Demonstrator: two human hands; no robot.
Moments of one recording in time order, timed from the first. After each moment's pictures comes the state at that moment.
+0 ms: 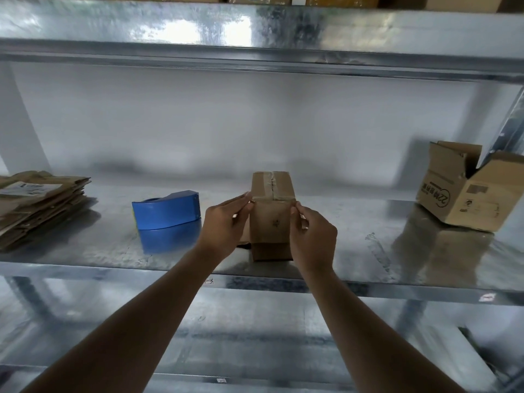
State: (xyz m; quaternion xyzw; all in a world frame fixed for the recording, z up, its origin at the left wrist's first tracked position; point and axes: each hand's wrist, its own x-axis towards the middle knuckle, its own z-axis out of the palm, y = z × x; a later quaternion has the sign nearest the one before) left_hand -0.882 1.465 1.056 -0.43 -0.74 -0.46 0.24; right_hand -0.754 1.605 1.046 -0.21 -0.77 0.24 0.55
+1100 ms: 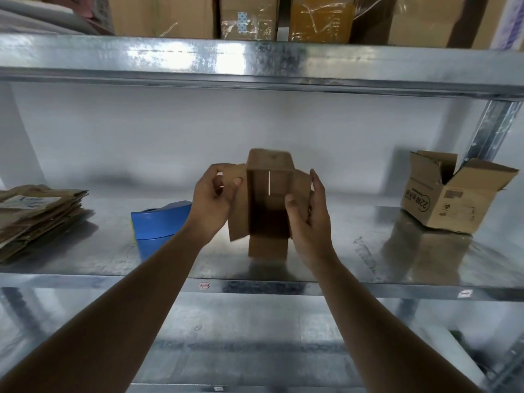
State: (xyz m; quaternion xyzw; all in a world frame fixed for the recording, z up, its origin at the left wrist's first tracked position) left_hand -0.870 1.456 1.131 -0.38 -0.61 -0.69 0.05; right_hand -0.725 1.597 1.095 -0.10 -0.71 0.49 0.49
